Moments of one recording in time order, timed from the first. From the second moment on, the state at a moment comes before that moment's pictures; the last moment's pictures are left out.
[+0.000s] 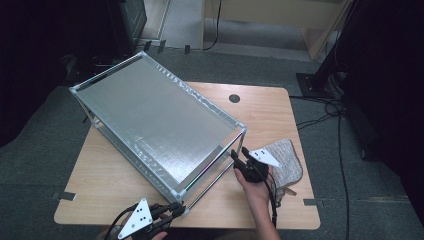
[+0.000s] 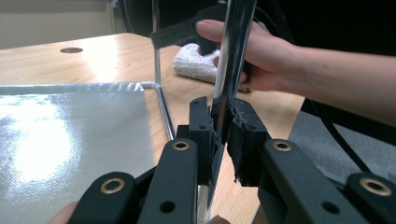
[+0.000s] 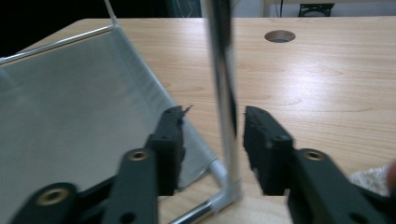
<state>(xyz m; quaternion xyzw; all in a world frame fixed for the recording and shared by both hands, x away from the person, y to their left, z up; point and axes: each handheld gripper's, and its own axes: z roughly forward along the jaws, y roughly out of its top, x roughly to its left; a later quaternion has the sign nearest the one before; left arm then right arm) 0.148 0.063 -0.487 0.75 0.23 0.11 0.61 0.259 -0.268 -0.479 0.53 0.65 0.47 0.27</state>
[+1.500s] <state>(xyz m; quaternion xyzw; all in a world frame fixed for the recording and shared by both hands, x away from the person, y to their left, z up) 0.192 0.151 -0.498 0.70 0.35 0.20 0.59 0.134 -0.169 -0.479 0.39 0.72 0.54 0.20</state>
